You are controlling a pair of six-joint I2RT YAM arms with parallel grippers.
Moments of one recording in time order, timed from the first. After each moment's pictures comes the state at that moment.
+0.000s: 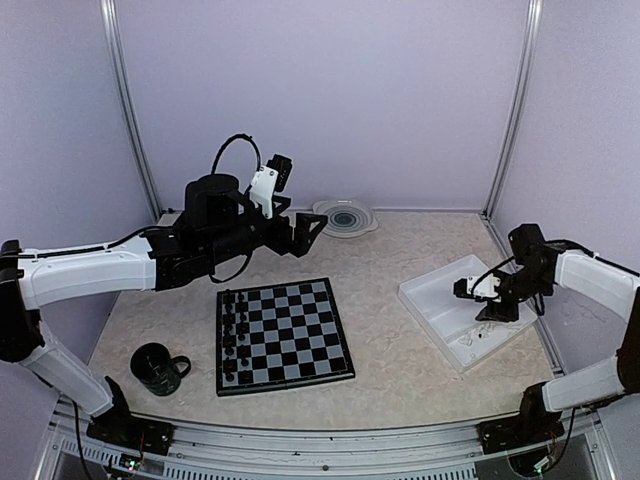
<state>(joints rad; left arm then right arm) -0.87 1.47 1.11 0.21 -0.10 -0.06 0.05 1.24 0.80 -0.71 -0.27 -1.31</state>
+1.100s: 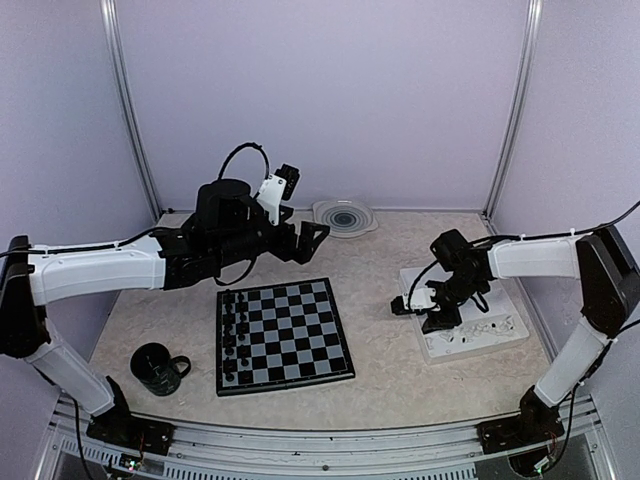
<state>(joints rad) -0.87 1.51 1.12 0.16 -0.11 -0.07 0.46 1.62 0.93 -0.57 -0.23 -1.17</state>
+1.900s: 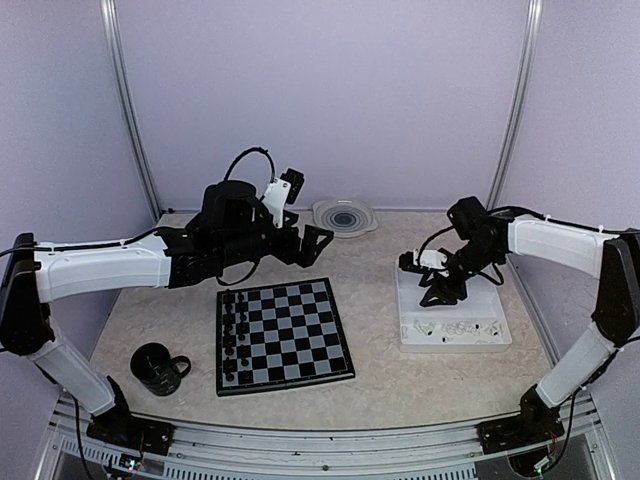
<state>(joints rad) -0.86 1.54 1.14 0.14 -0.06 -0.10 0.41 1.58 1.12 -0.71 -0.38 -1.01</state>
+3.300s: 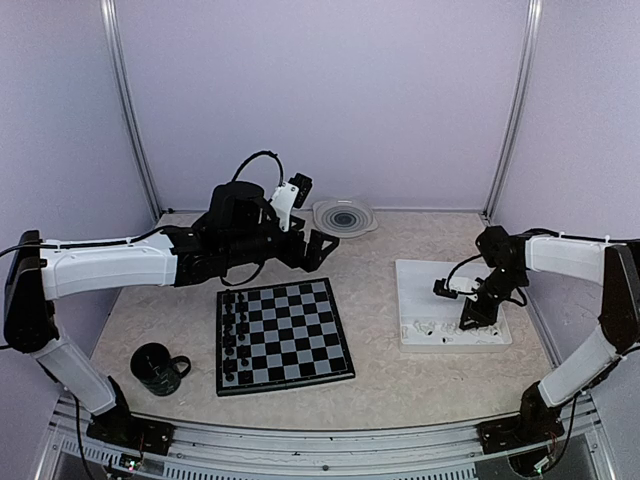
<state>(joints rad) -0.87 1.57 1.17 0.10 -0.02 -0.10 0.19 1.49 0.91 -0.81 -0.22 -0.89</state>
